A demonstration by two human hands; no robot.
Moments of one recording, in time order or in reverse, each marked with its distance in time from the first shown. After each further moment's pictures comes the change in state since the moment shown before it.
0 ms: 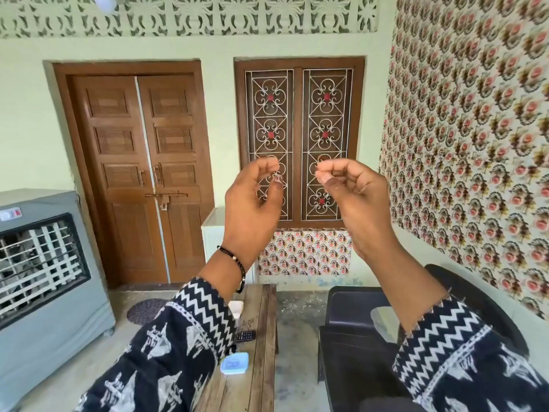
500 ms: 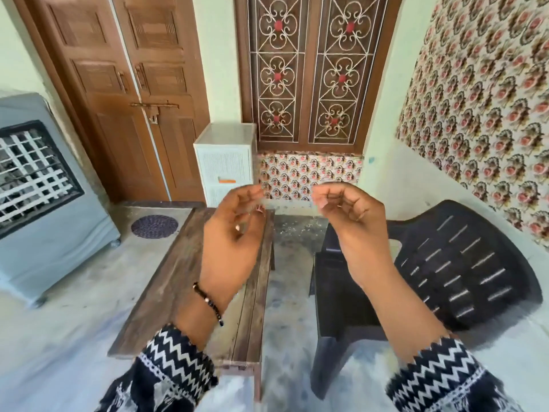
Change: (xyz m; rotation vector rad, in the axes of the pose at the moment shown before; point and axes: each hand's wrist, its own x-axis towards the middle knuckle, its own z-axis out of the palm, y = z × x) left_hand -0.106 -0.120 0.043 -0.072 -0.020 -0.425; right_hand -0.070 0.146 -0.020 0.044 -0.091 0.365
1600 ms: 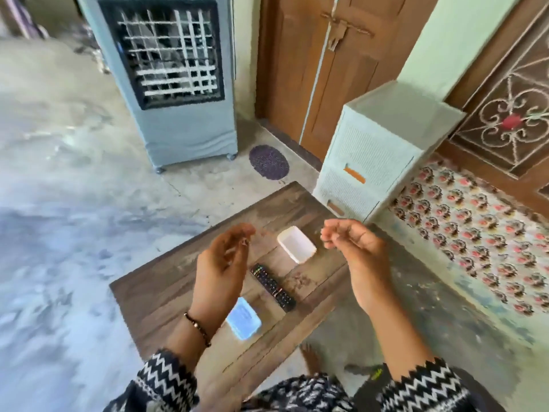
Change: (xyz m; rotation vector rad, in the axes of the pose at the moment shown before) left_hand 0.180 -0.287 0.002 0.331 0.701 -0.558; right_hand 0.306 0.341 0.158 0.183 -0.722 0.500
